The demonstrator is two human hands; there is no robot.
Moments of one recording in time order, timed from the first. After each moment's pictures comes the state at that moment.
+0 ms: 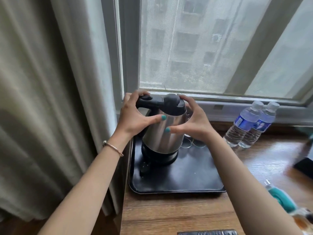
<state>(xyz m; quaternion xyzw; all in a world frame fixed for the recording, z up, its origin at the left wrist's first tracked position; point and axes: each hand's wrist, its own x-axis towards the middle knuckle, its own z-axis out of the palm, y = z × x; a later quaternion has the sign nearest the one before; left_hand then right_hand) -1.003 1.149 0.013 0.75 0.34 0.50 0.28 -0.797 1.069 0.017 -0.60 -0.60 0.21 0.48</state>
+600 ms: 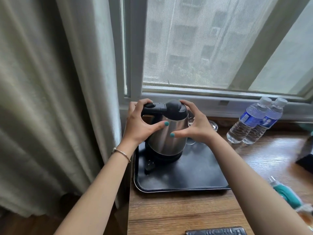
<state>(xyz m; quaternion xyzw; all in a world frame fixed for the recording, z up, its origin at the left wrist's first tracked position) -1.000 1.159 -0.043 0.73 0.35 0.50 0.29 -0.796 1.079 -0.015 -0.65 -0.61 0.20 0.41</state>
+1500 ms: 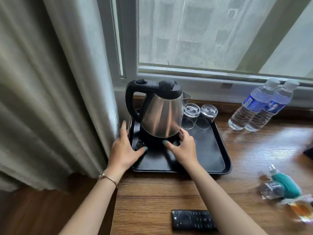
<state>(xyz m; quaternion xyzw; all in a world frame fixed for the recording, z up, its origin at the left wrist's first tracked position) -1.036 1.079 -0.147 0.73 0.56 0.30 0.28 -0.826 1.025 -0.145 -0.78 -0.43 0.23 0.39</state>
